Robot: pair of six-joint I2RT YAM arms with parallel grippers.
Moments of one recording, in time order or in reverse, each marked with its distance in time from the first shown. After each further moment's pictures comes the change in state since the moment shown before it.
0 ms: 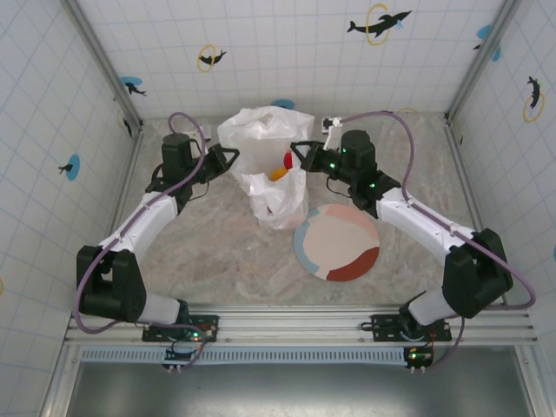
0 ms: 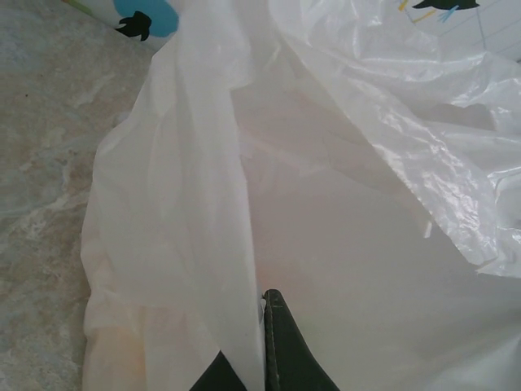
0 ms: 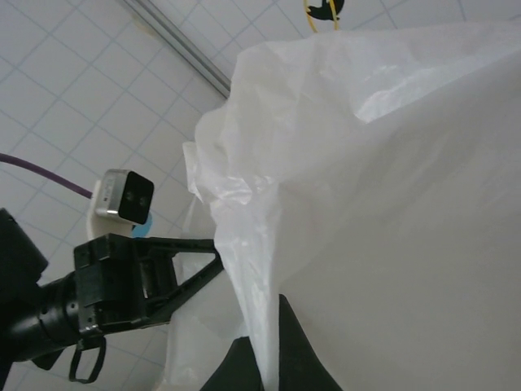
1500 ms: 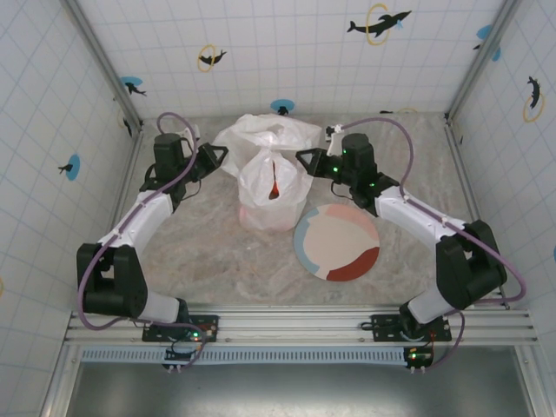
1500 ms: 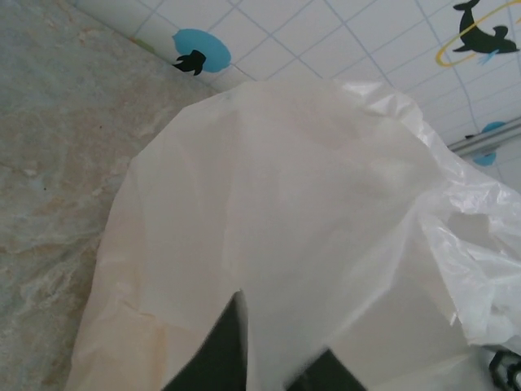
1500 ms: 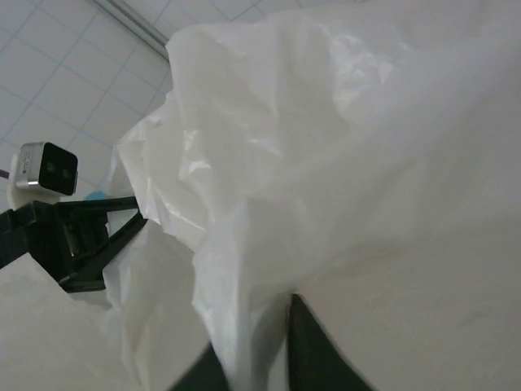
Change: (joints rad) left arm 0.072 0.018 -0.003 0.010 -0.032 0.016; right arm -0.051 0.040 -0.043 -0.039 -0.049 -0.014
